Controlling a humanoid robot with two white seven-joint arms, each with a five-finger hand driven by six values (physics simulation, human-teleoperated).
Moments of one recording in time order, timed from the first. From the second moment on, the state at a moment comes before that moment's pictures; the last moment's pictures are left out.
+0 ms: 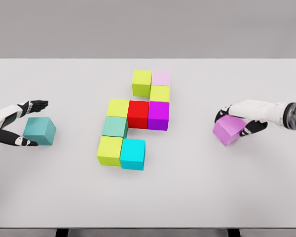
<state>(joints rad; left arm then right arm) -0.18 0.92 -0.32 -1.29 0.44 -0.41 -0.61 -0.61 -1.00 0.78 -1.69 0.20 -0.09 0.61</state>
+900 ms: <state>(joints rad) -0.20 0.87 -0.33 -1.24 0.39 -0.38 -0.61 -0.69 -0.81 0.83 -1.75 0.22 -0.56 0.61</state>
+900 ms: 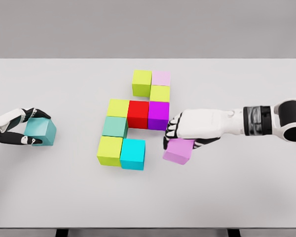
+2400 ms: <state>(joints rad) -0.64 0.58 -0.41 -1.15 0.12 -0.17 -0.61 -0.73 -0.71 0.90 -1.68 0.21 -0.54 0.61</state>
